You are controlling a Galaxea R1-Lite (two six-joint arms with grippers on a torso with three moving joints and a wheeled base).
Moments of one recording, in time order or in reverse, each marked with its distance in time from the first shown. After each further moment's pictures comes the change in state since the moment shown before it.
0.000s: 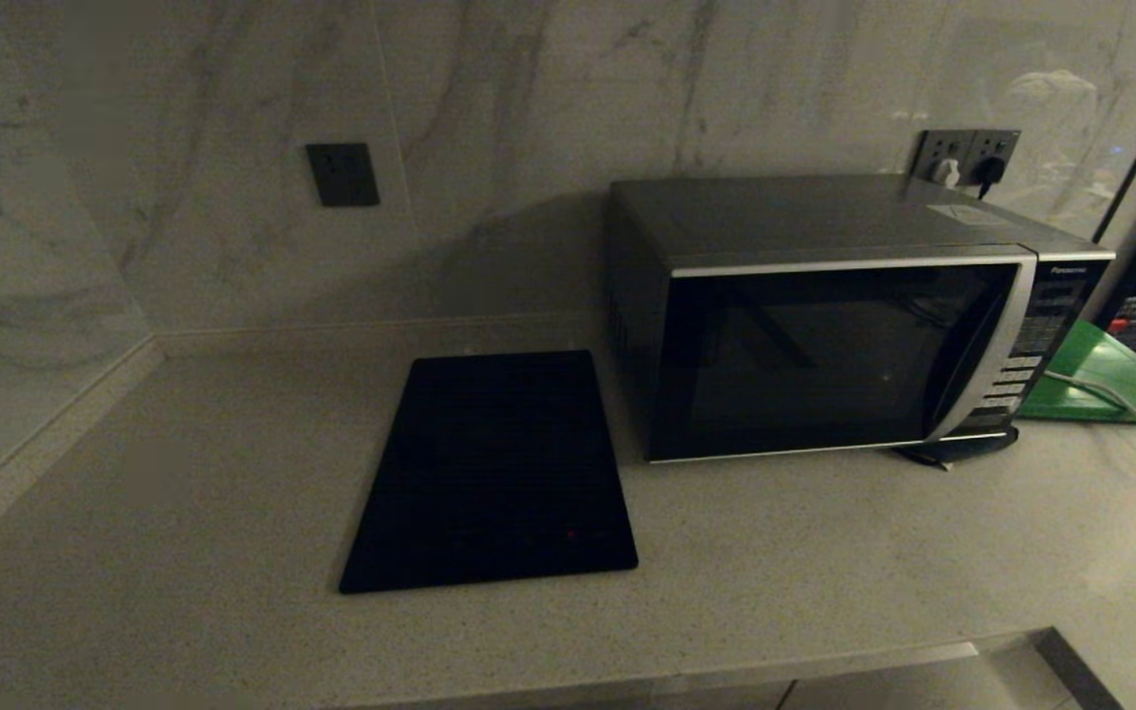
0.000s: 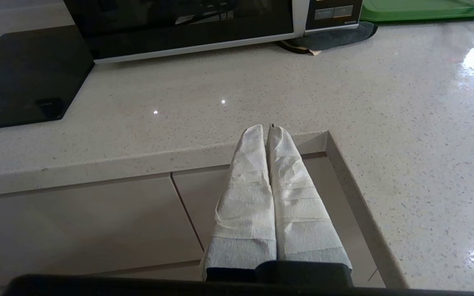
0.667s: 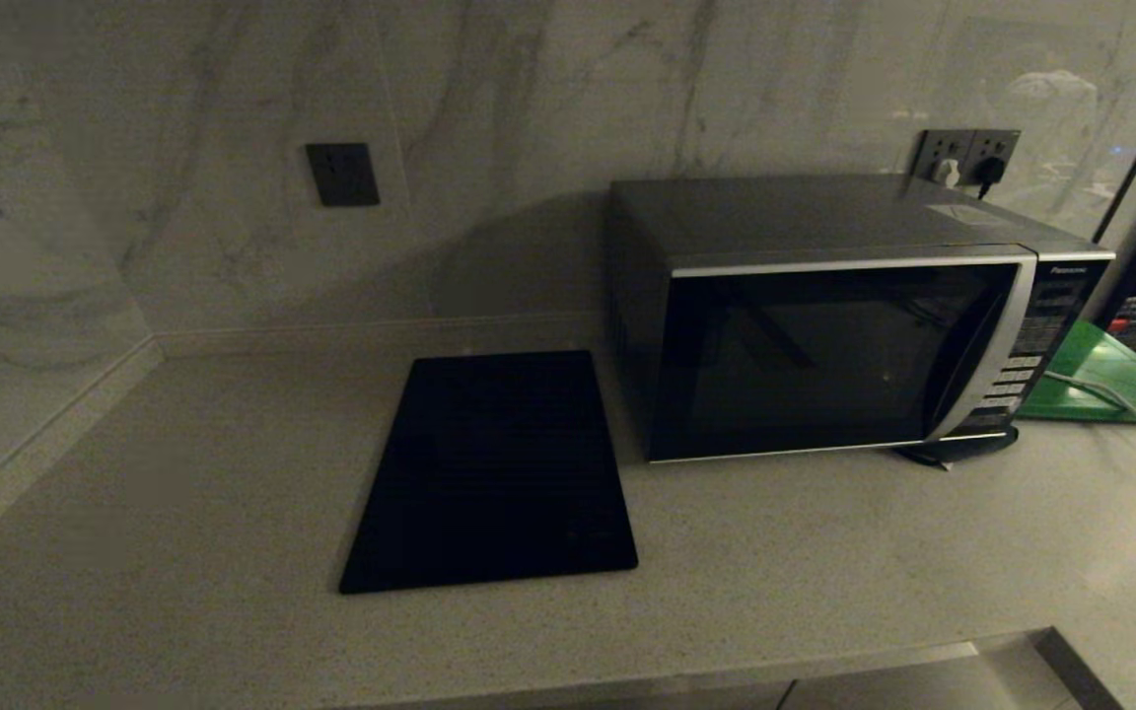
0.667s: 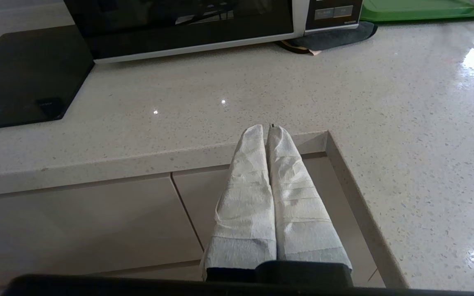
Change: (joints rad) left arm 0.000 0.000 0.000 0.000 0.000 0.000; right arm 0.000 0.000 0.000 0.000 0.000 0.000
